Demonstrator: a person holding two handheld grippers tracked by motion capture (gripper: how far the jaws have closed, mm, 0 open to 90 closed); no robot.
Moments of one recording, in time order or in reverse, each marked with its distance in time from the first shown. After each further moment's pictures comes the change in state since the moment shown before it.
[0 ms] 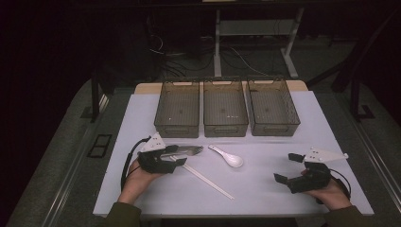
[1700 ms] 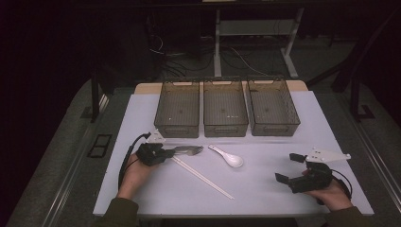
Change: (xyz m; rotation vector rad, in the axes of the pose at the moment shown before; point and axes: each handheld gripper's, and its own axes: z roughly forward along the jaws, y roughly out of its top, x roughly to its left) left arm 0.033 -0.013 0.015 0.226 0.069 -0.027; right arm -0.001 -0.001 -0.003 -0.014 -0.003 0.015
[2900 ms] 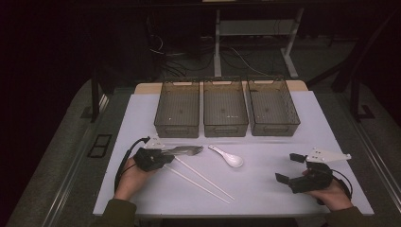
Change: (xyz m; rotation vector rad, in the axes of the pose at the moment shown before) left arm -0.018 -0.004 -0.017 -0.003 -0.051 0.069; right arm 0.000 0.000 -0.001 0.000 0.000 0.000
